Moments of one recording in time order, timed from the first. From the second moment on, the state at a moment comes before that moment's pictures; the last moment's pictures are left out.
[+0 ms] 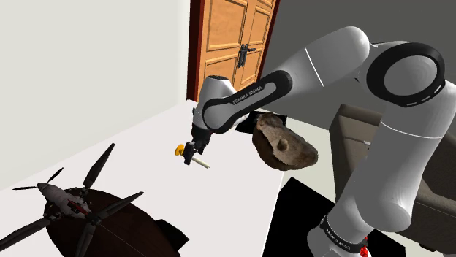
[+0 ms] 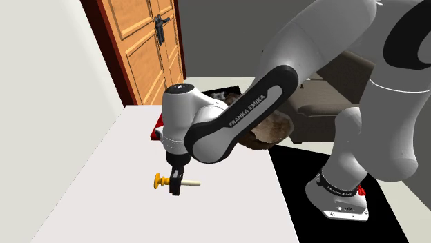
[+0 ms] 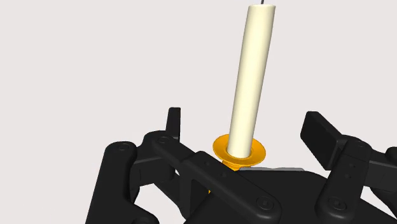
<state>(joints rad) 0.17 0.16 0.14 -2.18 0.17 2.47 -0.09</state>
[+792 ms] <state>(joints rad) 0.17 0.16 0.14 -2.18 0.17 2.47 -0.08</state>
